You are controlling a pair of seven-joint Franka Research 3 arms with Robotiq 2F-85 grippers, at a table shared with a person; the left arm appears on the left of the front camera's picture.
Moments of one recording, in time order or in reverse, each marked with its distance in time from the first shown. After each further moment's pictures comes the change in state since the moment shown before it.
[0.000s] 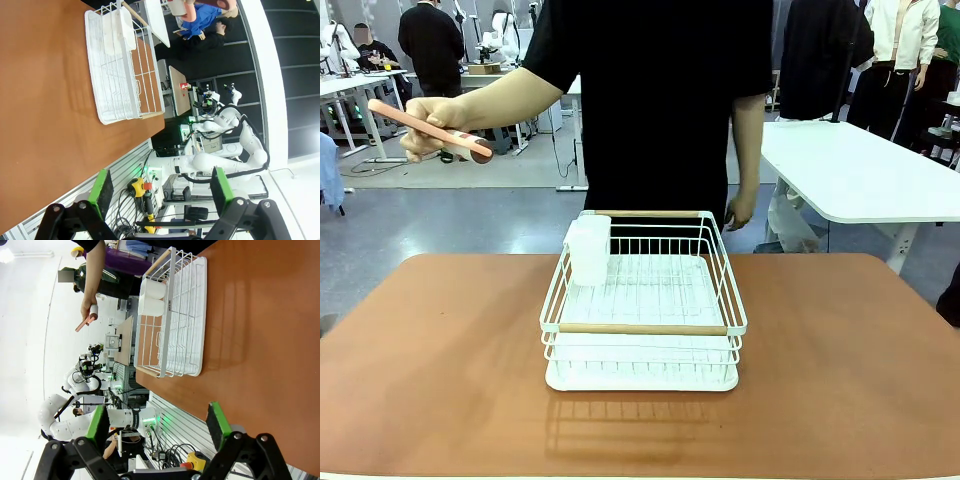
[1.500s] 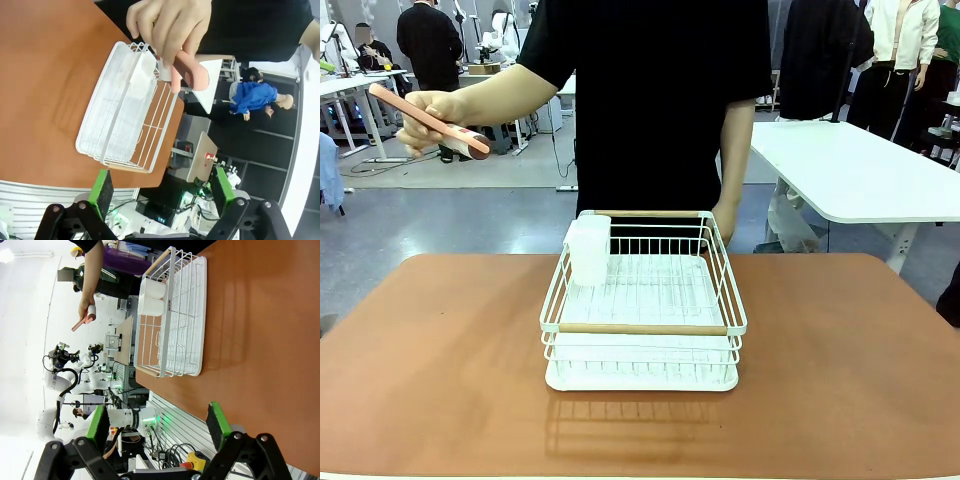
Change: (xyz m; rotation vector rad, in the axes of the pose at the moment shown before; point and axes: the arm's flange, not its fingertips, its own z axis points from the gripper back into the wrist) left arm 0.067 -0.196 -0.115 0.358 -0.273 0.372; right arm 0.000 0.000 -0.001 -0.001 0.002 0.000
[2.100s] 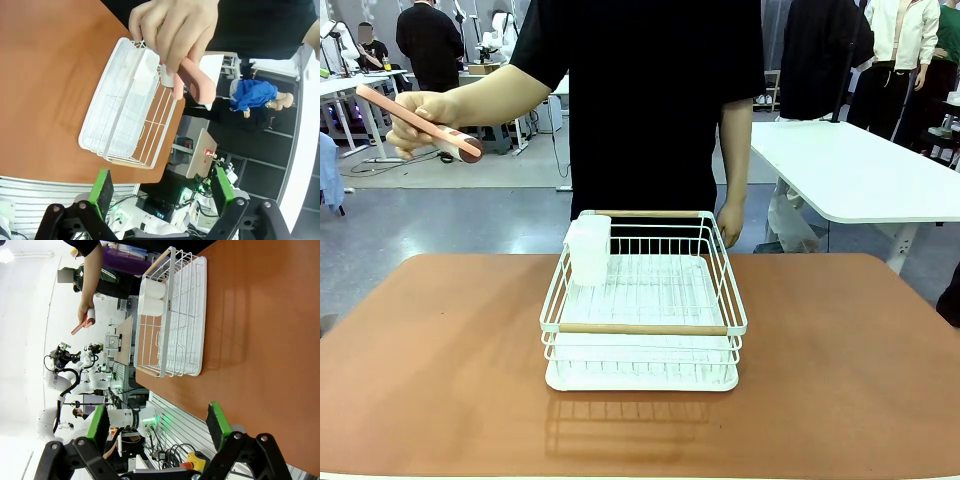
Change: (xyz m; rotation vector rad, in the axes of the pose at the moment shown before) left arm 0.005 0.007 0.001 0.010 0.024 0.014; right arm 0.000 0.000 0.000 0.000 -0.001 0.000
